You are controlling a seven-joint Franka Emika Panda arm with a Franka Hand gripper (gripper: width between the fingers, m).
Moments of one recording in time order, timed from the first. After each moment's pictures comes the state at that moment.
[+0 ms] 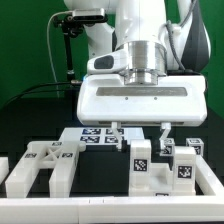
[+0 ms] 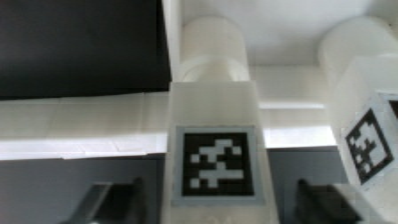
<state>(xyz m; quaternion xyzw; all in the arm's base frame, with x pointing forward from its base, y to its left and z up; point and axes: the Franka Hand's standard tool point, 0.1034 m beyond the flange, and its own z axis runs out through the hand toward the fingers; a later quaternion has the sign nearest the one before) 0.616 0.032 0.080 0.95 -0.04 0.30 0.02</state>
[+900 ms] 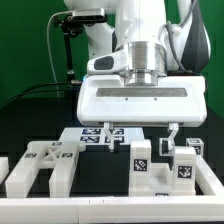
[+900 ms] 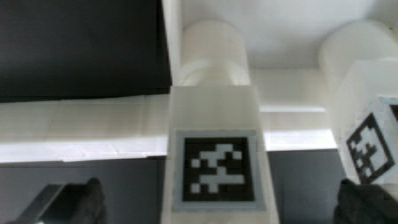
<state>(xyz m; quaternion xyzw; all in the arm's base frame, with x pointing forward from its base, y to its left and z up) 0.616 0.032 0.082 0.96 -0.04 0.27 0.01</state>
